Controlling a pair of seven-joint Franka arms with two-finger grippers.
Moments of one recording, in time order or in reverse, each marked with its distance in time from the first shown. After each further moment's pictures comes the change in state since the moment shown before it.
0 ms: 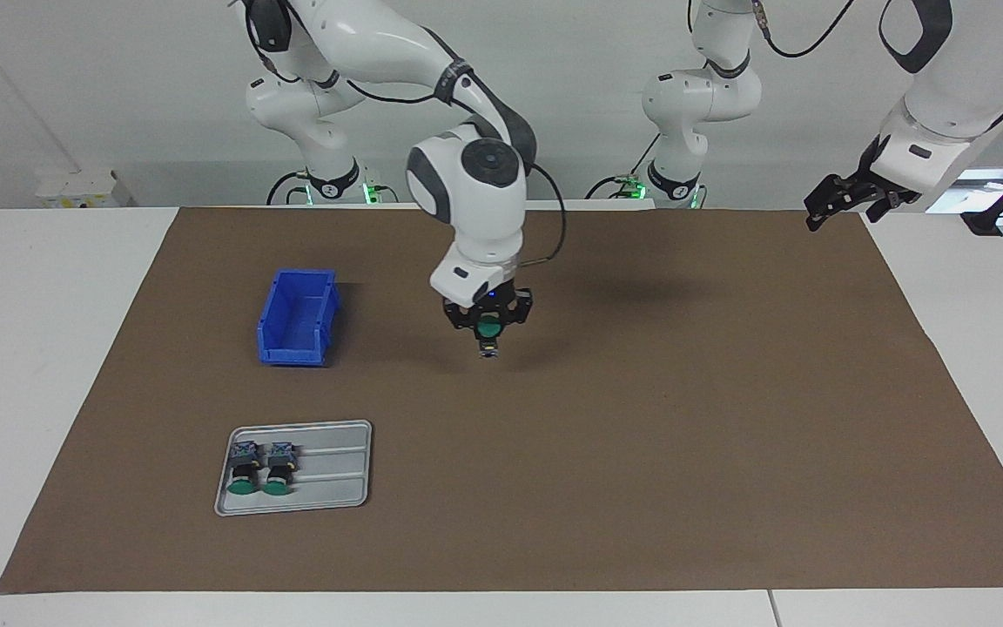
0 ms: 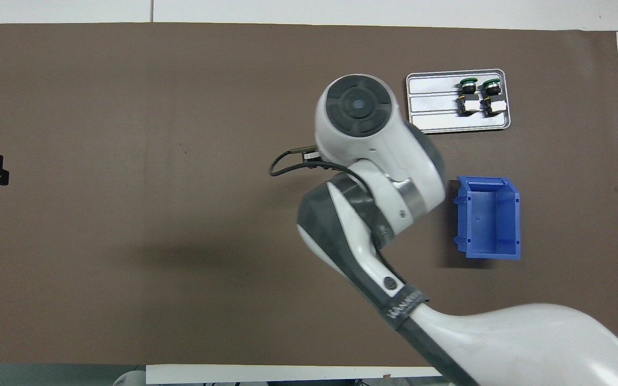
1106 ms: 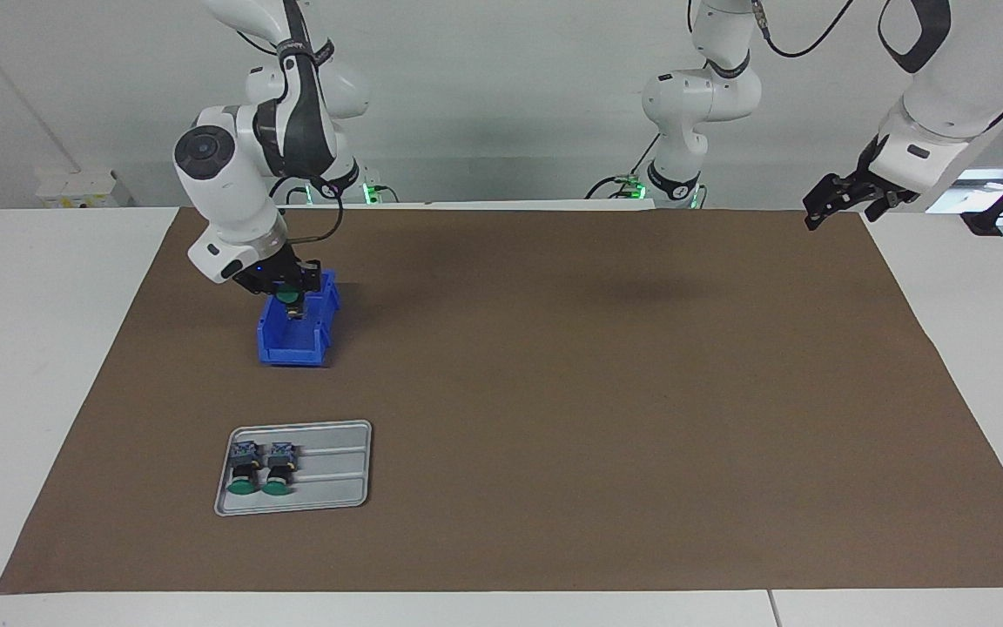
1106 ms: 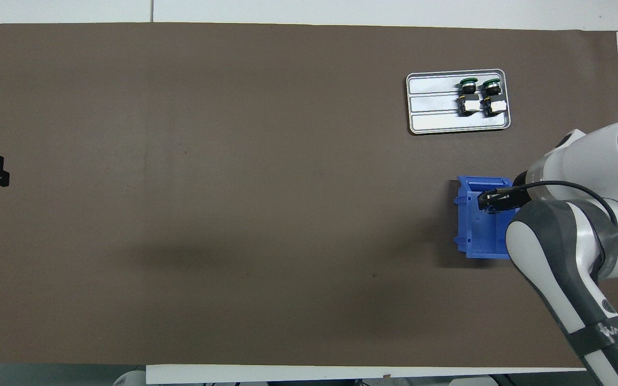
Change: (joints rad) left arm 0.000 -0.001 0.000 -0.001 0.000 -0.005 0.000; right arm -0.443 -0.366 -0.007 -0.557 0.031 0.078 -0.361
